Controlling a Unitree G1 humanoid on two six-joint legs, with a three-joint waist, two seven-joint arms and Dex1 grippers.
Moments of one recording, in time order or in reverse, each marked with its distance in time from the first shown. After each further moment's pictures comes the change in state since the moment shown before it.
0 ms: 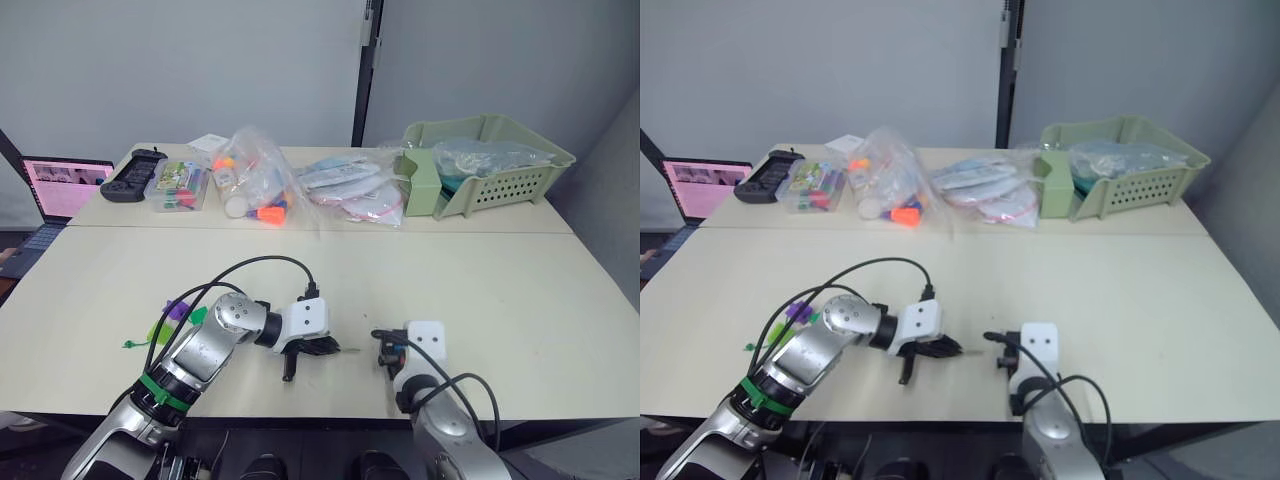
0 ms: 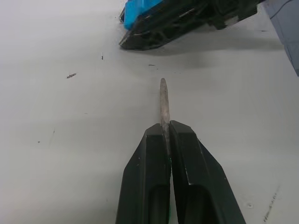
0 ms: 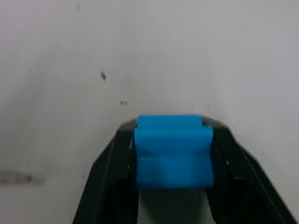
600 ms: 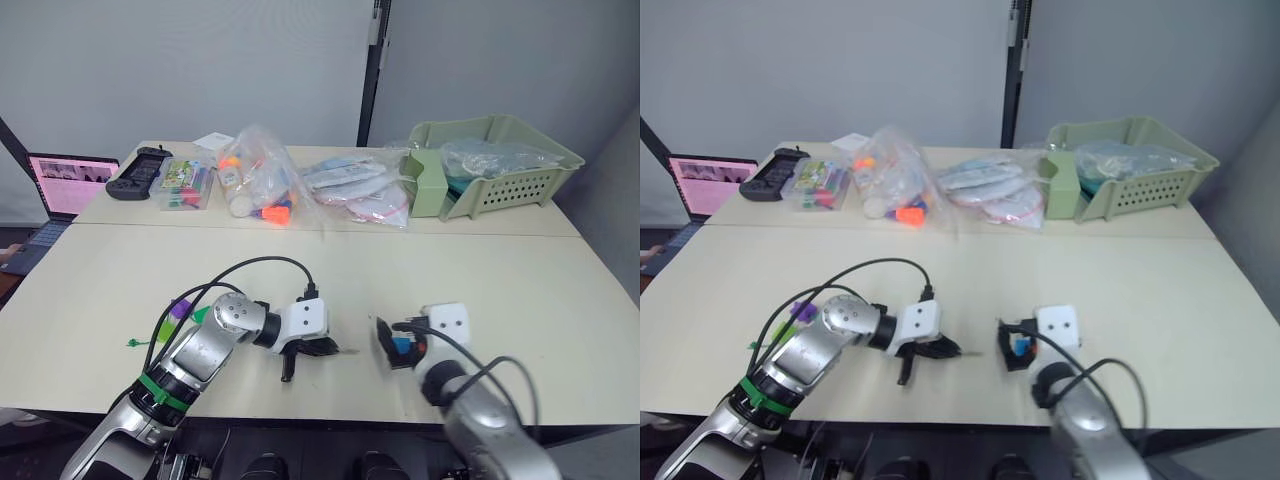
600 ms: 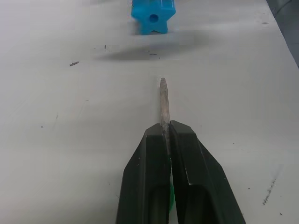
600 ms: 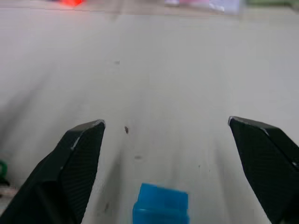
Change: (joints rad) left arm 0.001 0.004 0.000 0.003 0.000 0.001 -0.008; right arm -0.103 -0.326 -0.221 -0.138 0.211 0.034 0.322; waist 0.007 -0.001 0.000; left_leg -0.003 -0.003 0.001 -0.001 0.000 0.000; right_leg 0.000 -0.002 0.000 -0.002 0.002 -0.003
